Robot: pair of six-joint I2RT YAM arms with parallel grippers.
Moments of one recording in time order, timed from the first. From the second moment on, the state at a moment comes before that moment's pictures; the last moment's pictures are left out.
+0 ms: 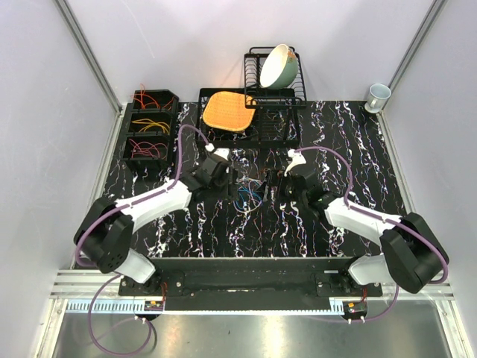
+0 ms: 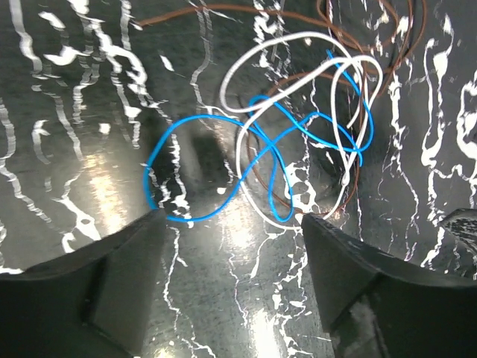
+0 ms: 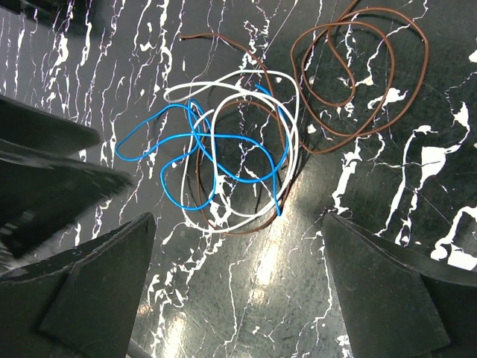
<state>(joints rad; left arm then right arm) -0.68 1.48 0.93 -0.32 -0.10 -0.53 0.61 1.34 0.63 0.16 -0.07 0.59</state>
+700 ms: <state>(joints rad) -0.71 1.69 1.07 -0.34 -0.10 -0.47 0.61 1.36 0.65 0.14 -0.07 0.59</state>
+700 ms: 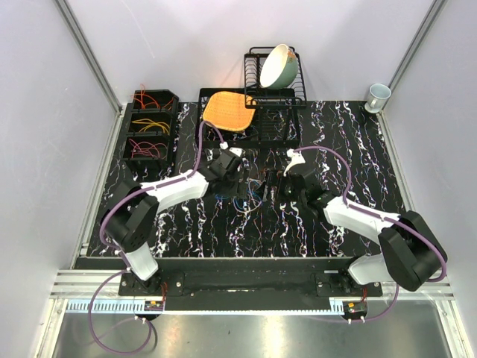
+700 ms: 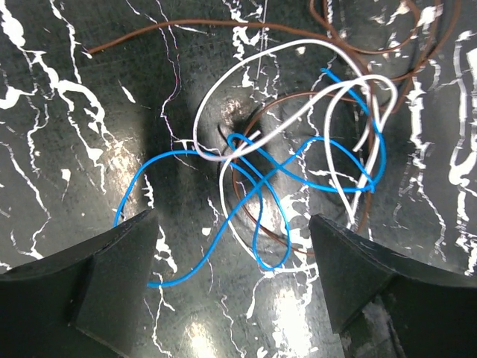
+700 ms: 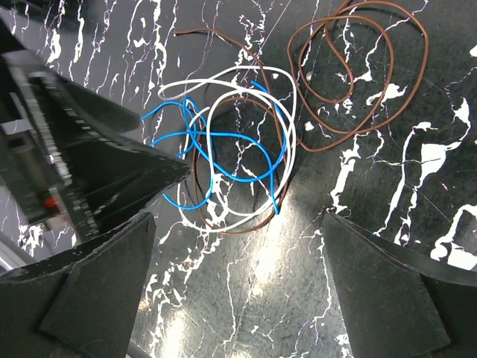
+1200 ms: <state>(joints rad) -0.71 1.75 1.08 -0.35 -0.08 -0.47 0.61 1.36 0.65 0.14 -0.07 0.59</state>
